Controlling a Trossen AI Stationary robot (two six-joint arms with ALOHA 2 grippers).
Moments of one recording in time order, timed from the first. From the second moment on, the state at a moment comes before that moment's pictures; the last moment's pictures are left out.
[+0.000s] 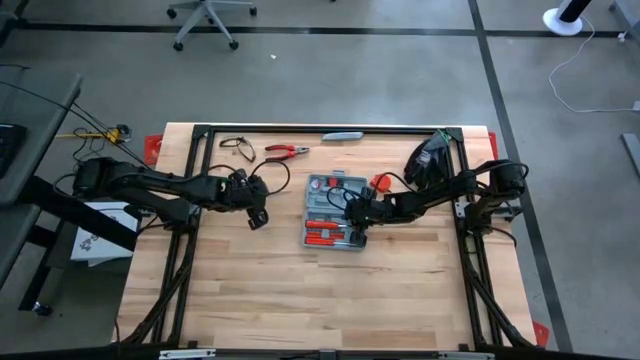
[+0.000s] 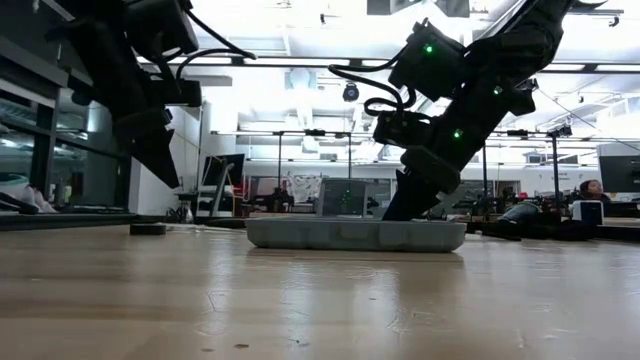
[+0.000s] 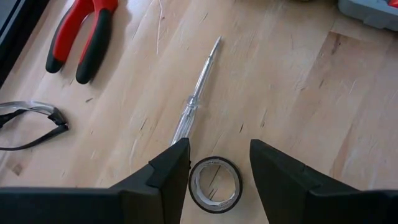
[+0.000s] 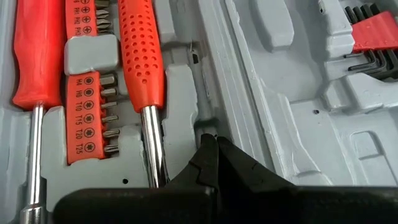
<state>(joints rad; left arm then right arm) 0.02 1.18 0.62 -0.58 -0.42 -0.30 0.03 1.74 0.77 0.05 0.18 0.18</state>
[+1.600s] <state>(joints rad) 0.02 1.18 0.62 0.00 -0.43 -0.23 0.10 1.30 0.77 -0.01 0.12 0.20</state>
